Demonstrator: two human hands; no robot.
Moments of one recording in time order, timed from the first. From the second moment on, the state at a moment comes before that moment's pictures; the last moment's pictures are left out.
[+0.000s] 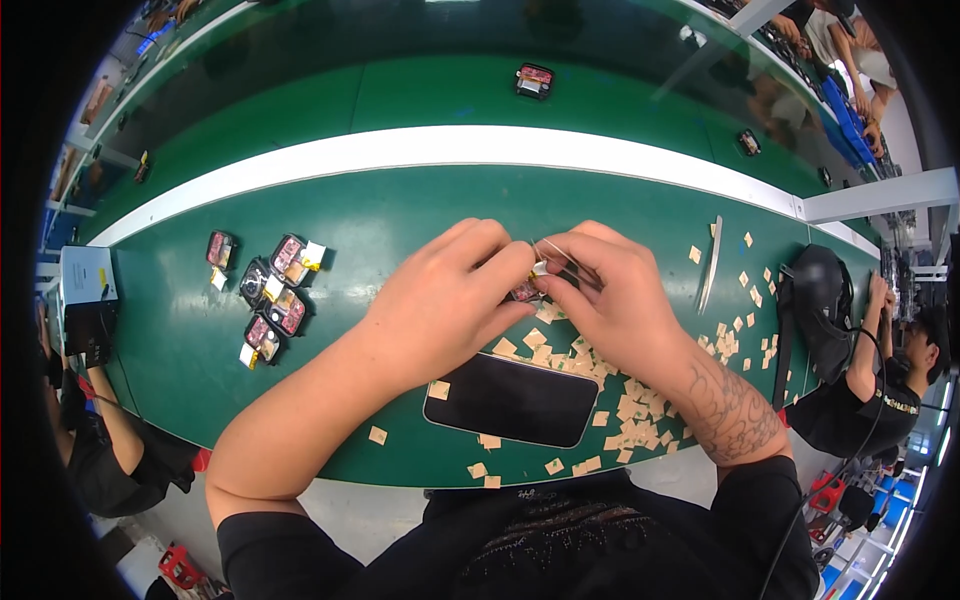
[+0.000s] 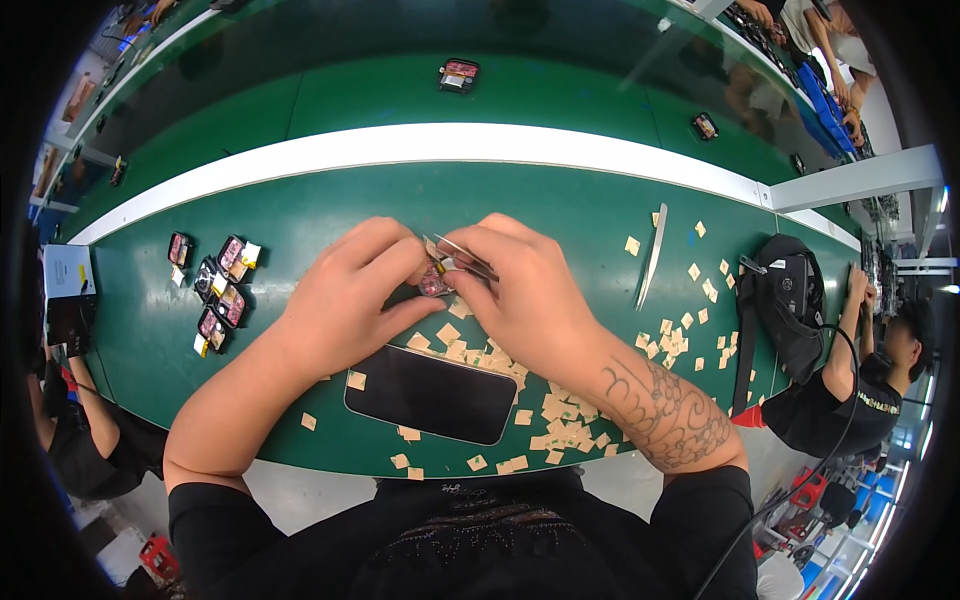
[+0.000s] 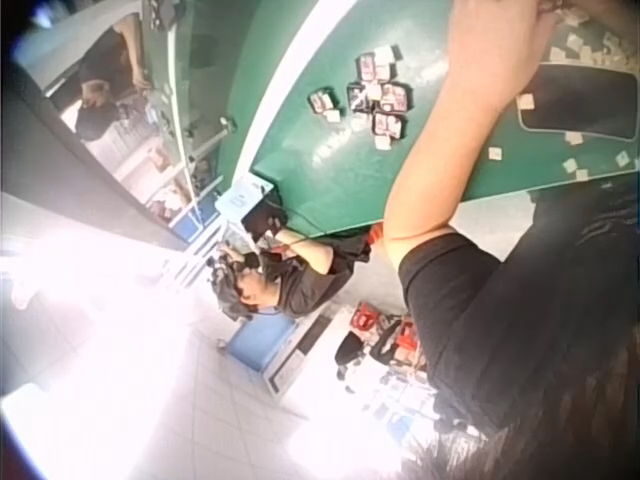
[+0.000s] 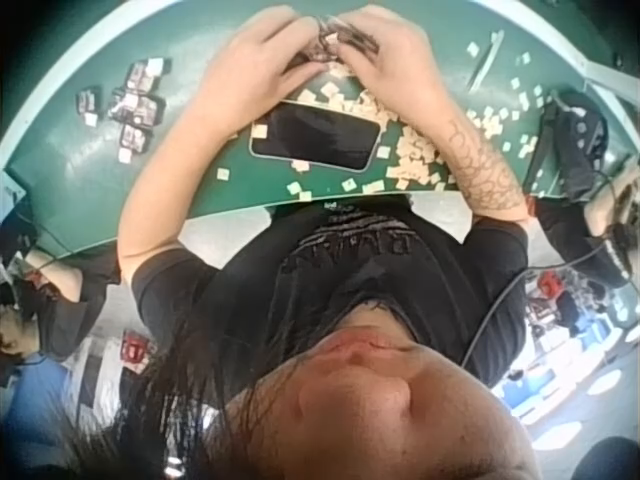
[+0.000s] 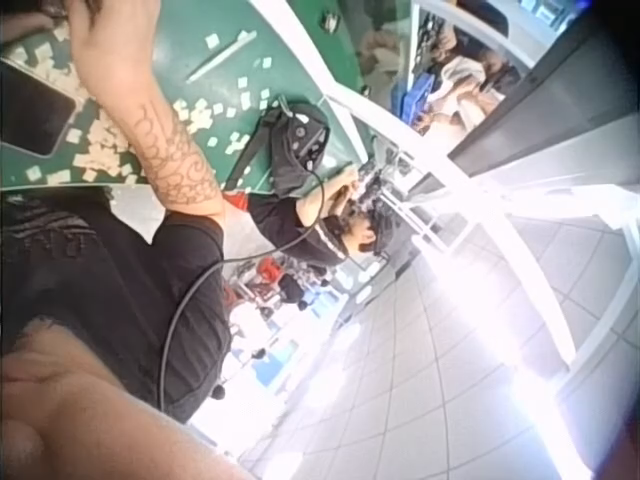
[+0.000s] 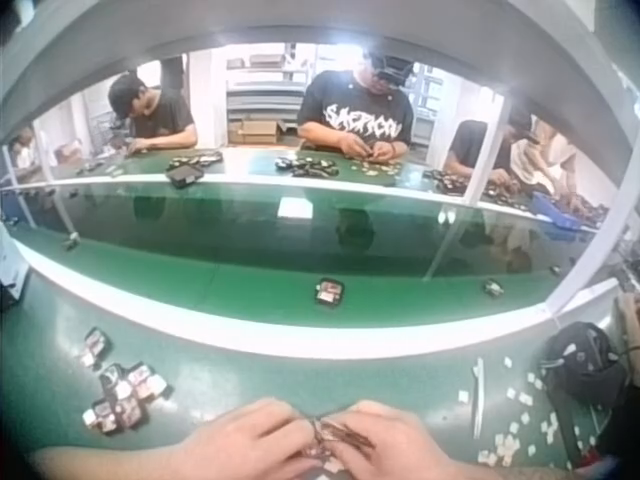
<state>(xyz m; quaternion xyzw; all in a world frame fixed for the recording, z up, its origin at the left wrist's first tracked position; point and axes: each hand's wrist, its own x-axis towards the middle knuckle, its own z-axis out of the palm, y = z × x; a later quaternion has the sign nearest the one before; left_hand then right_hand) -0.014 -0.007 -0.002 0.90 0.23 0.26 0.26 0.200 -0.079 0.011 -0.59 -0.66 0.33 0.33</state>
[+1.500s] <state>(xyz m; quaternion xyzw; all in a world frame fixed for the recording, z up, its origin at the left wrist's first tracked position) -0.006 -0.012 0.014 0.83 0.27 0.23 0.43 0.213 -0.076 -0.006 -0.49 -0.62 0.40 0.46</state>
